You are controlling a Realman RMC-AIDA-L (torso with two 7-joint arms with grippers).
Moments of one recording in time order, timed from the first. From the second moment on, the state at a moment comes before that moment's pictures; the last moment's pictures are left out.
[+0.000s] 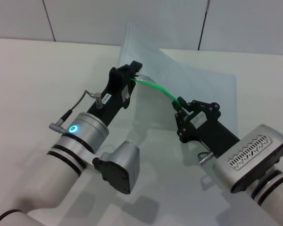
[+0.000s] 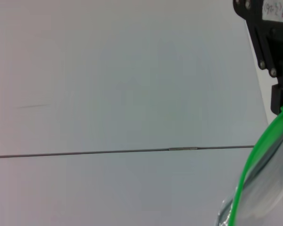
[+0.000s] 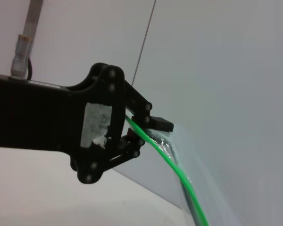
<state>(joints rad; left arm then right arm) -0.52 -2.03 2.86 0.67 1.78 -1.10 -1.32 0.51 2.02 -2.87 -0.67 -1.95 0.89 2.68</state>
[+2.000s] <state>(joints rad) -0.52 -2.03 2.86 0.66 1.78 -1.09 -1.32 0.43 2.02 -2.82 -0.60 -1.94 0.92 2.68</state>
